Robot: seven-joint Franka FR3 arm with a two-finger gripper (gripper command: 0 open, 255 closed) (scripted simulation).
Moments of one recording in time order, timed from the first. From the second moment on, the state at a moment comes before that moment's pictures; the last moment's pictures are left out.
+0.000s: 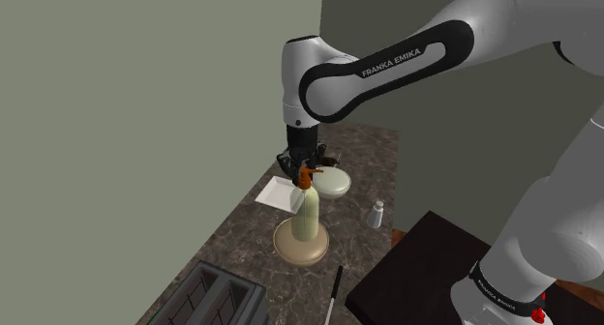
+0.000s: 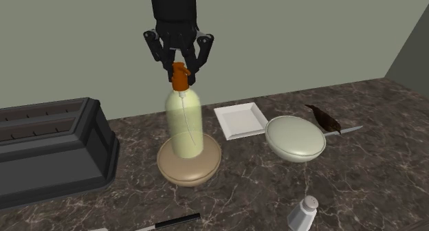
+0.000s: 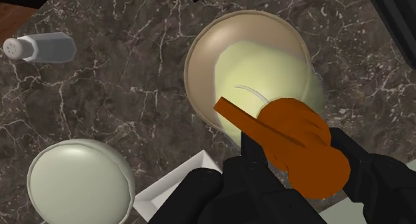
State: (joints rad) arm 0.10 -0.01 0.36 -2.10 0.02 2.03 0.57
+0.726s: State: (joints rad) arm 0.10 0.00 0.36 -2.11 0.02 2.05 0.57
